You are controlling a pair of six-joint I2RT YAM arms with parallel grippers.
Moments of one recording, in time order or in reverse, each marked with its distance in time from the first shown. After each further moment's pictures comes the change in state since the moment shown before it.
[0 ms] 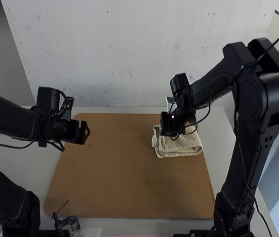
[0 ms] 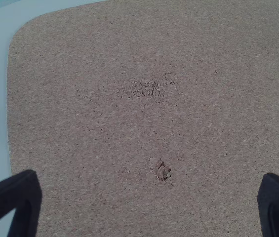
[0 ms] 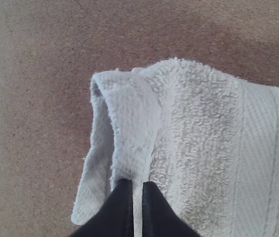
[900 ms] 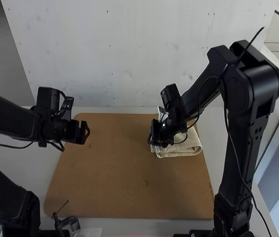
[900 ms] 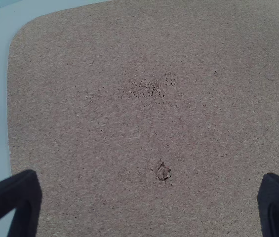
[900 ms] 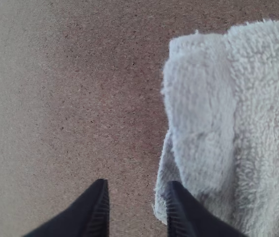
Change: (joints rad) left arm 0.000 0.000 -0.001 0.003 0.000 0.000; right arm 0.075 0.080 -0.040 0.154 -0.116 0.188
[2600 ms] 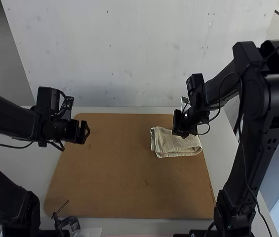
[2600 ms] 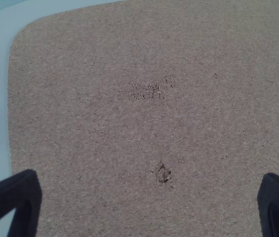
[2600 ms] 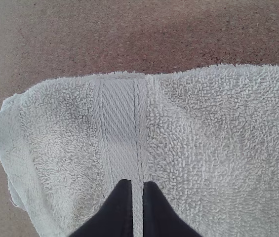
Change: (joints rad) left arm 0.000 0.000 0.000 0.005 0.000 0.000; right arm -0.259 -0.110 0.009 -0.176 0.041 -0.192
